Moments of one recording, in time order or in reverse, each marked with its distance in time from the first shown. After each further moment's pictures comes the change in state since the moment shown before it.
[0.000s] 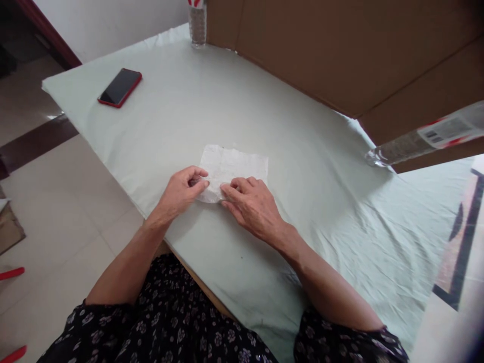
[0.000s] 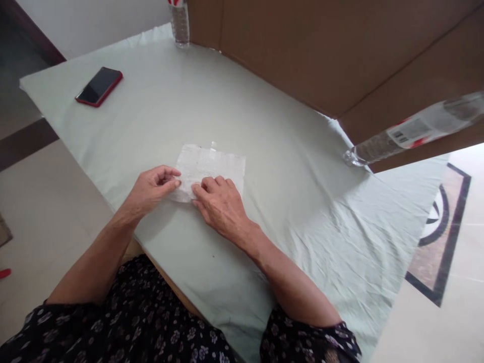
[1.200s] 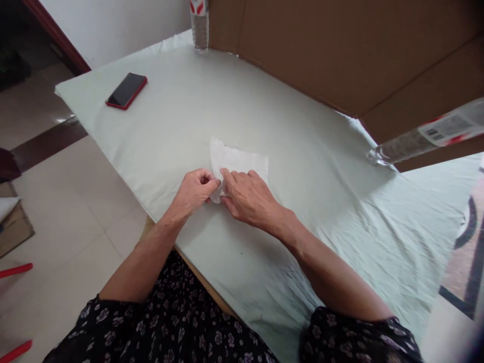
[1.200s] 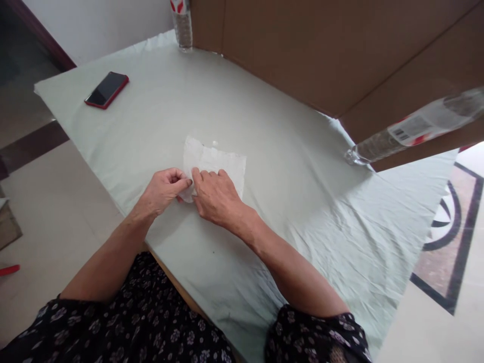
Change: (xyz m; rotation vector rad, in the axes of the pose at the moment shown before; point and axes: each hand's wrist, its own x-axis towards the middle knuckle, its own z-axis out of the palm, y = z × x) left_hand -0.004 0.014 0.026 -0.241 -0.017 -0.152; right_hand 0.025 -0.010 -0.019 -0.055 -0.229 0.010
